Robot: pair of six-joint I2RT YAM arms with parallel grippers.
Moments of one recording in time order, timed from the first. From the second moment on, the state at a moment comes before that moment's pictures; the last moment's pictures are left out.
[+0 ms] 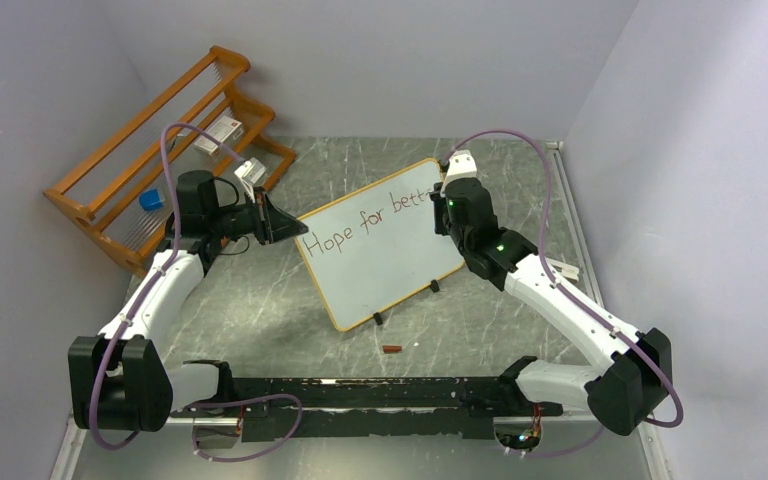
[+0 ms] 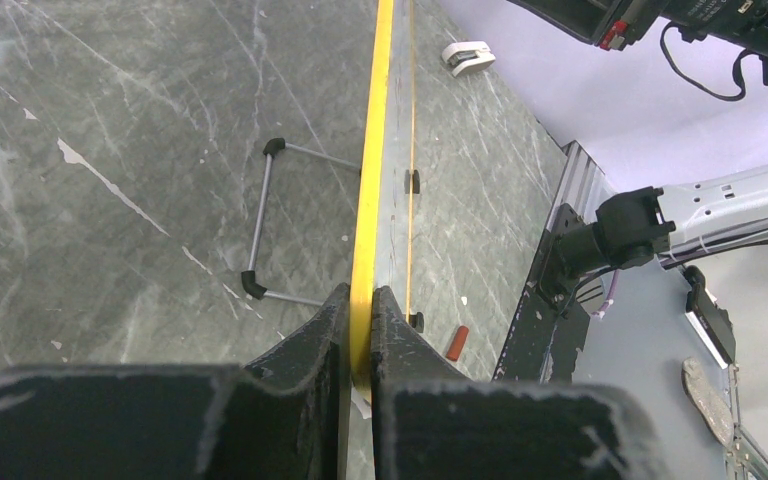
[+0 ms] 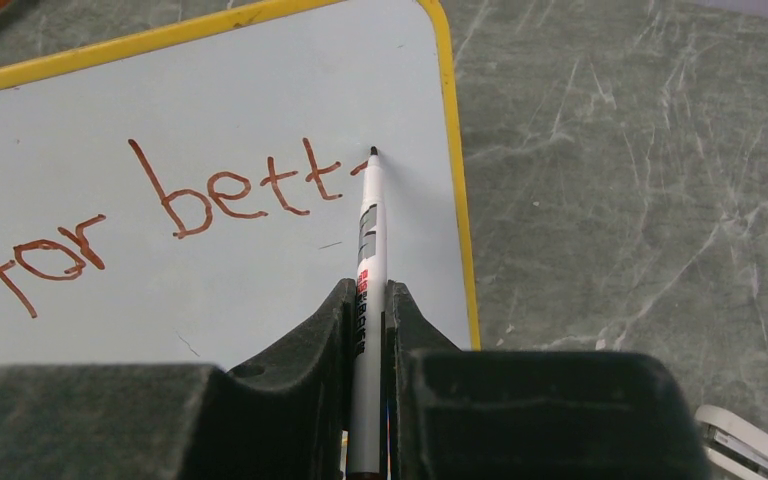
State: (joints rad) left arm -0.06 1.21 0.82 -0.05 1.05 -0.22; right arm 0.62 1.19 1.00 -0.26 0.40 0.12
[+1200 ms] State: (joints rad) left arm -0.06 1.21 0.82 -0.05 1.05 -0.22; right arm 0.61 1.18 1.00 -0.29 0.34 0.13
